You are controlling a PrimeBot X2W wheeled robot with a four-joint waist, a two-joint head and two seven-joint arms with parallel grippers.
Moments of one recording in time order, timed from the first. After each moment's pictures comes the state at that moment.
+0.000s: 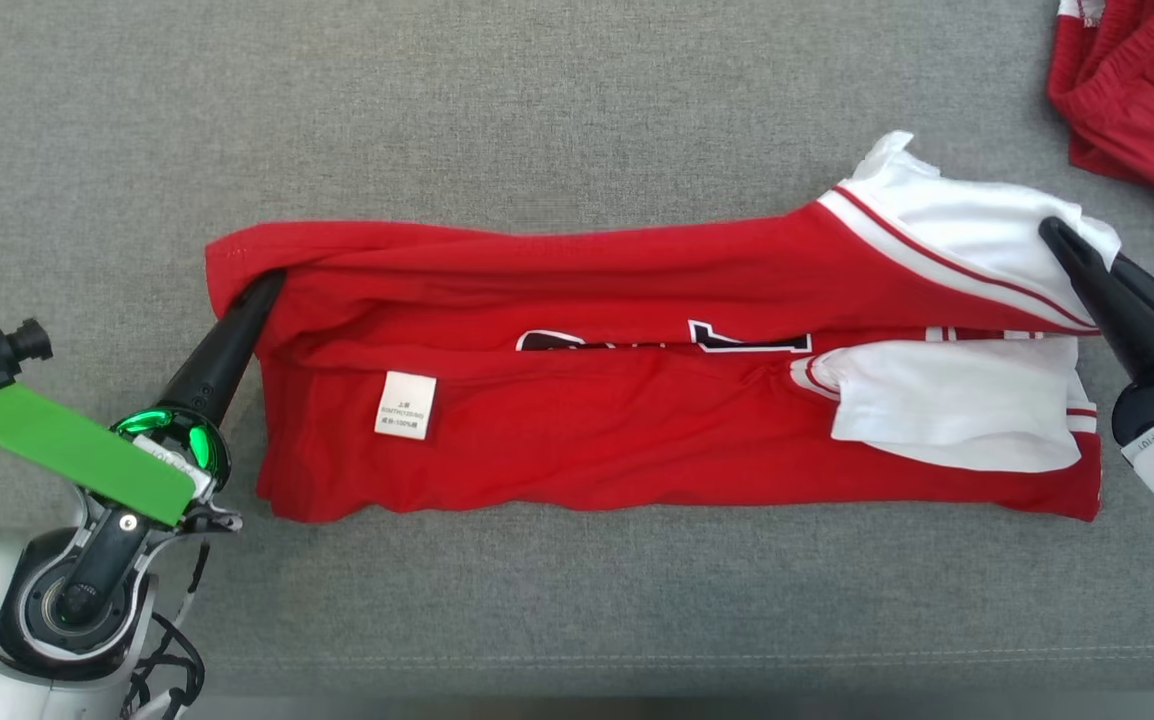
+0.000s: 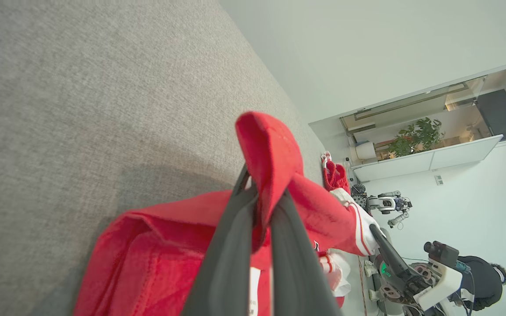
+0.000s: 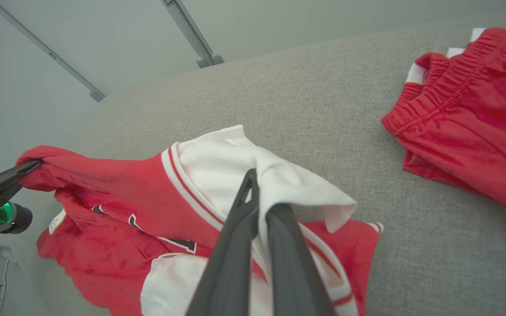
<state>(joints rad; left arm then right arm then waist) -0.25 0.33 -0.23 -0.12 -1.47 -0.12 0.20 -0.11 -0.60 0.17 -0.28 0.90 0.08 0.19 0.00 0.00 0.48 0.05</state>
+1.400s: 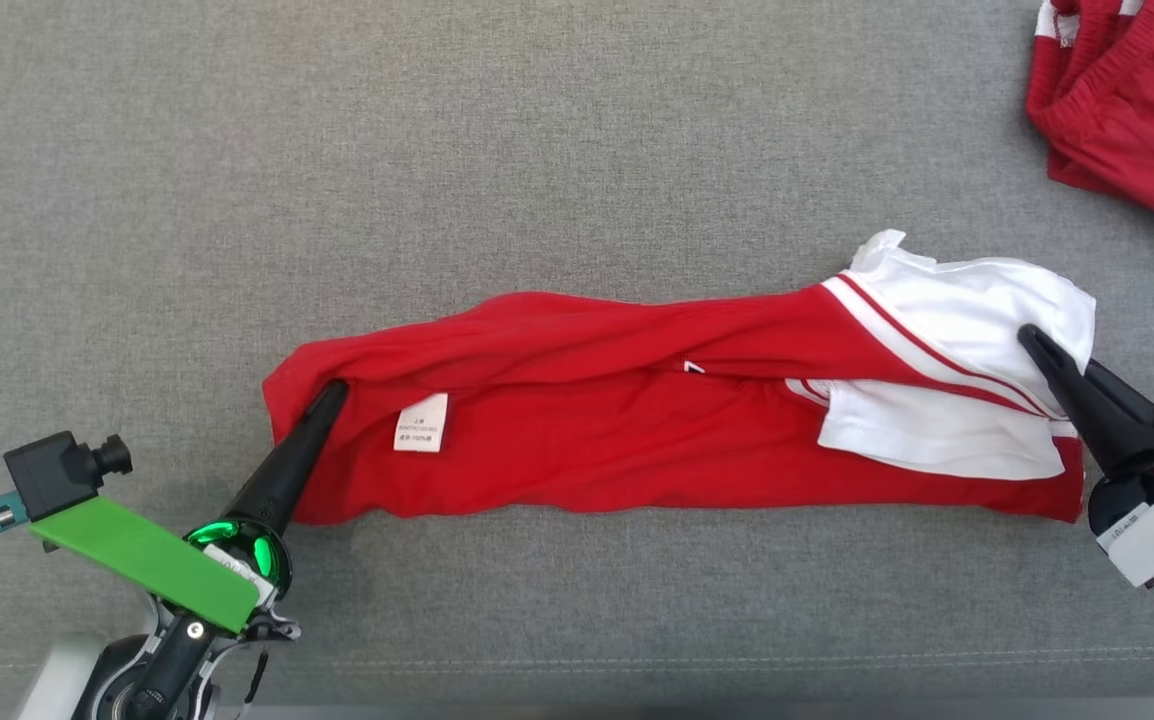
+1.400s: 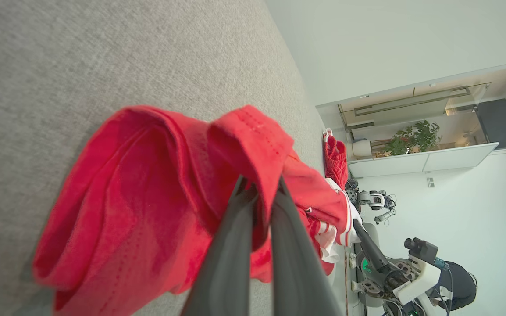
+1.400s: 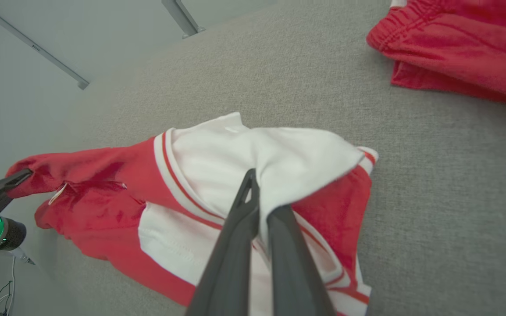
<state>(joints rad) -0.08 0.31 -0.29 -0.17 -1.47 -0.12 0.15 0.03 -0.59 0.20 -0.24 0.90 0.10 0.13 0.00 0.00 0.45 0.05</state>
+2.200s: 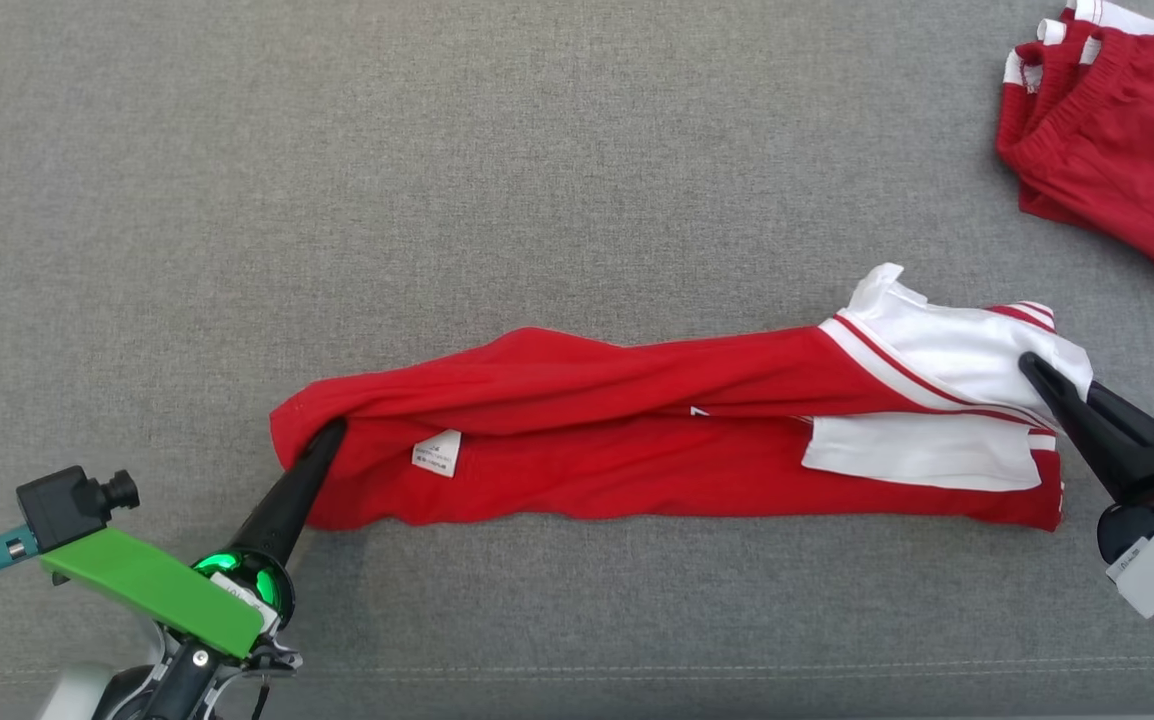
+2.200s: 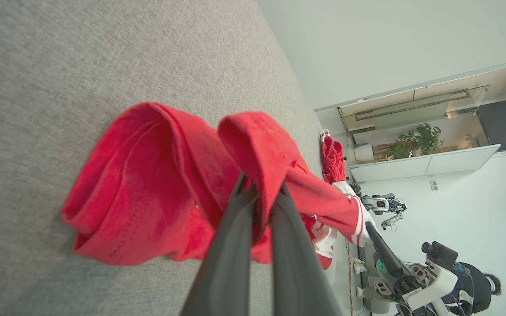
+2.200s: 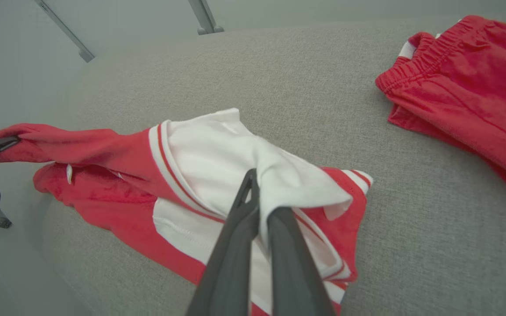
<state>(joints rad) -0.04 0.32 -0.30 -0.14 -1.47 -0.12 0.13 0.06 -0.67 0.24 -0.25 0.81 0.11 0.10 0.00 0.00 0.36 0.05</state>
